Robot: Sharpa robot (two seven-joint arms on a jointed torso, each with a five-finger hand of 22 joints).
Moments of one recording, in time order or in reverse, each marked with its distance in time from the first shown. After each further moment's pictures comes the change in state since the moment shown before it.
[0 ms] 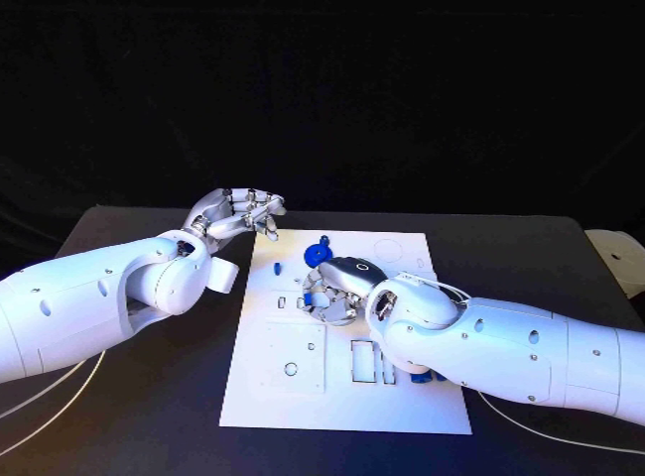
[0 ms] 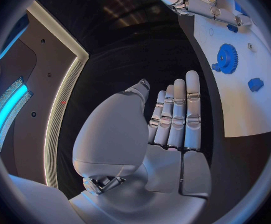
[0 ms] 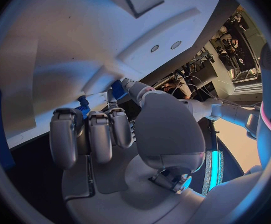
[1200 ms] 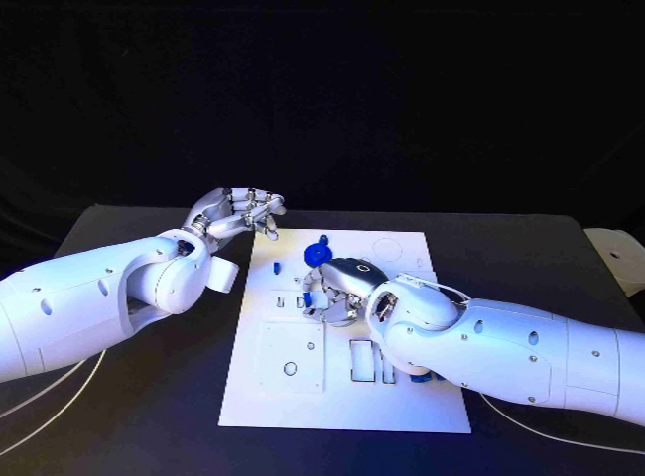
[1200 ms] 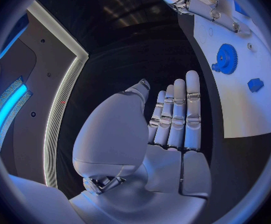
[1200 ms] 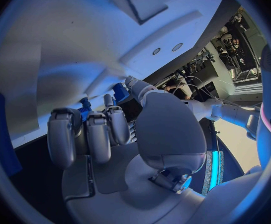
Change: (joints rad) left arm 0.000 0.005 0.000 -0.006 0.000 0.003 -0.003; left_hand 0.000 0.000 0.000 0.000 0.000 -0.006 -0.001 0.000 0.001 0.000 0.000 0.000 0.000 0.000 0.000 0.000 -0.001 0.000 0.000 0.000 0.000 -0.001; right arm -0.005 -0.004 -0.004 0.000 -0.001 -0.016 -0.003; right_hand -0.029 -0.047 -0.058 0.038 -0.043 -0.111 0.033 -0.070 -0.027 -0.032 0.032 -0.025 0.000 0.000 0.025 0.000 0.000 0.000 0.000 0.028 -0.004 0.000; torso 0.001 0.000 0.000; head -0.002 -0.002
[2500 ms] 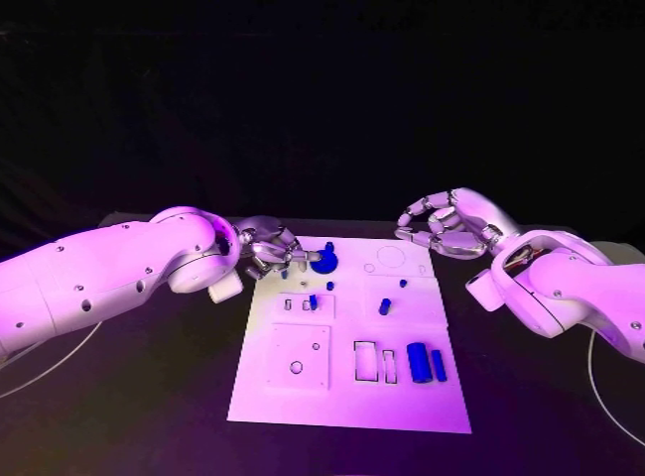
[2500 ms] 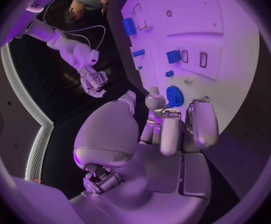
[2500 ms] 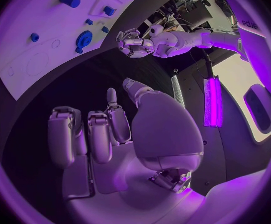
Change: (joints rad) left arm 0.078 0.053 -0.004 0.016 -0.631 0.319 -0.622; left_hand -0.302 0.130 -0.179 0.016 0.004 0.057 -0.118 0.257 0.286 0.199 -0.135 0.844 0.735 0.506 -0.127 0.779 0.678 -0.087 0.395 -0.124 0.619 0.764; right arm 0.156 -0.412 0.018 0.177 0.686 -0.090 0.388; right_hand 0.056 0.044 -0.061 0.039 0.059 0.074 -0.049 0.218 0.110 -0.018 -0.032 -0.022 0.001 0.000 -0.022 -0.004 0.000 0.000 0.000 -0.018 -0.017 0.000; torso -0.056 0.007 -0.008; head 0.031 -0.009
